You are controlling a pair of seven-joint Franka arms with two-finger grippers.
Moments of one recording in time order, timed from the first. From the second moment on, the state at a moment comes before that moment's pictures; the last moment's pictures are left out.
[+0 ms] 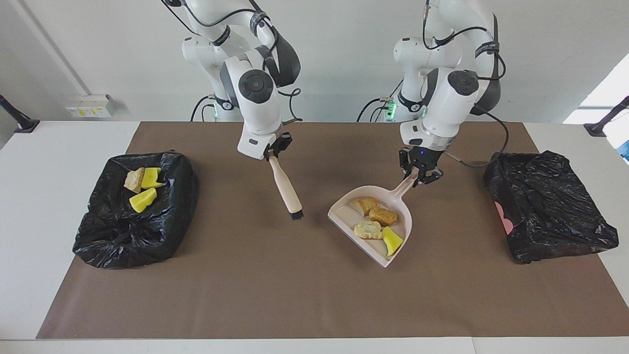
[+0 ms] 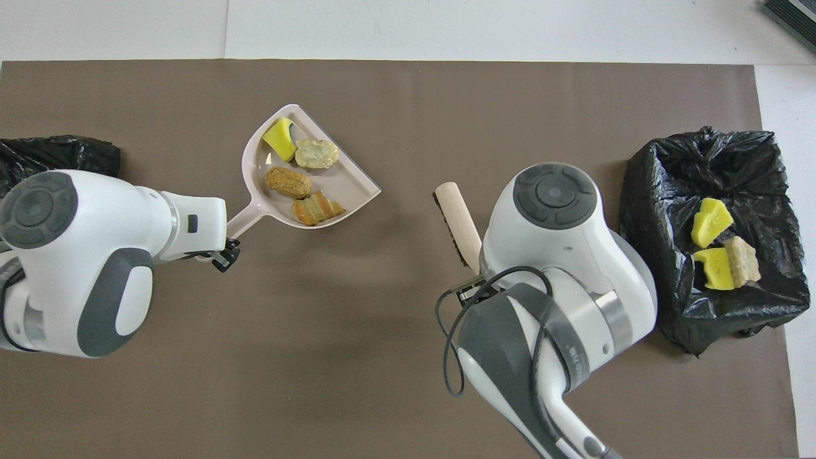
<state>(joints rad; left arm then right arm) -0.16 -0.03 -0.07 -2.08 -0.08 2.13 0.60 0.09 0.11 0.43 -1.88 0.02 1.75 0.18</state>
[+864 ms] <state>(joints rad) 0.40 -0.01 -0.06 -1.88 -0.08 1.85 0.87 0.49 0.16 0.44 -2.05 0.07 2.08 0.84</state>
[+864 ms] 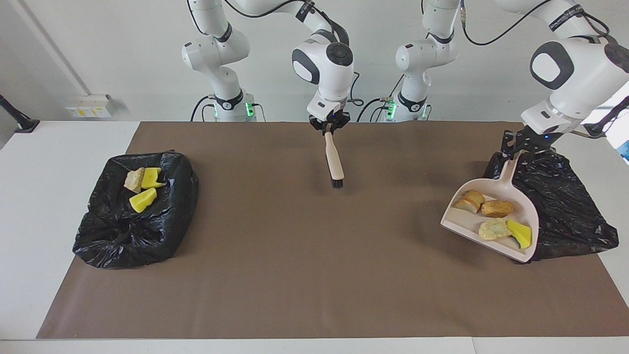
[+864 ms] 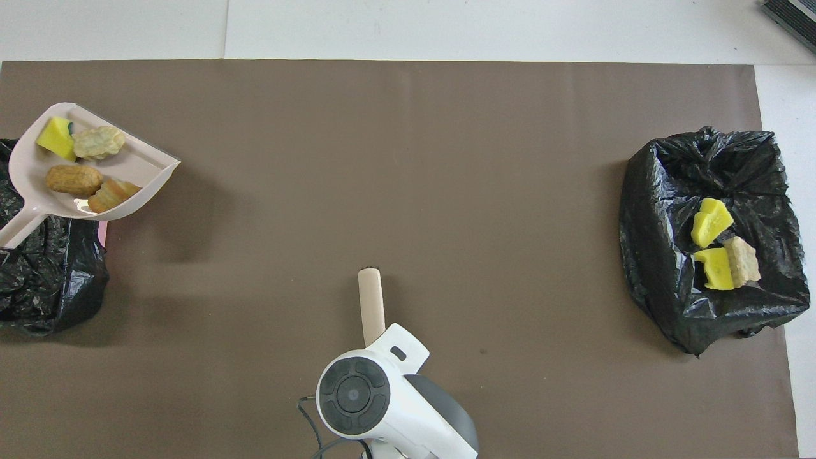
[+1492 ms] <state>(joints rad) 0.60 0.10 -0.07 -1.67 0.20 1.79 1.13 0.53 0.21 0.43 -2.00 0.07 2.03 0.89</state>
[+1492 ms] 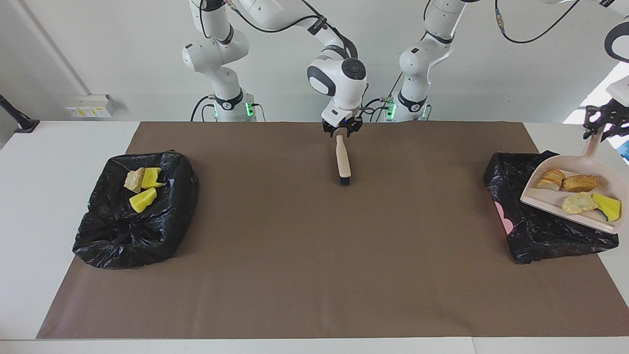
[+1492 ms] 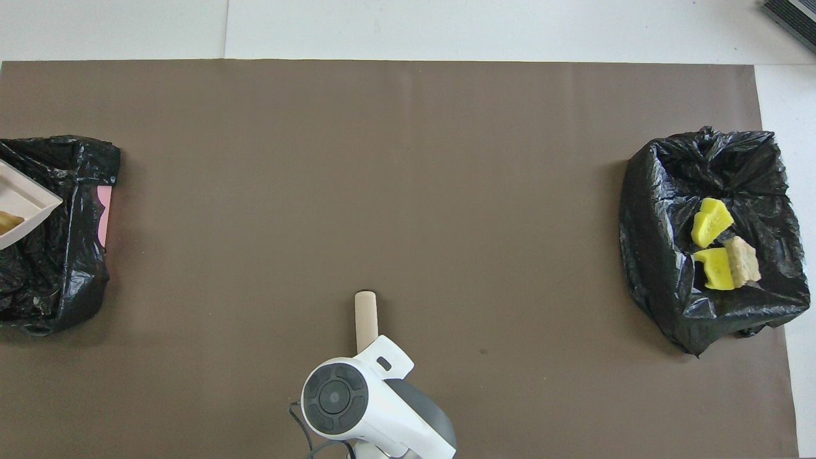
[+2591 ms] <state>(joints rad) 0.52 0.11 -0.10 -1.64 0.71 1.81 1.44 0.11 0.15 0.41 -1.55 0.01 1.46 0.32</state>
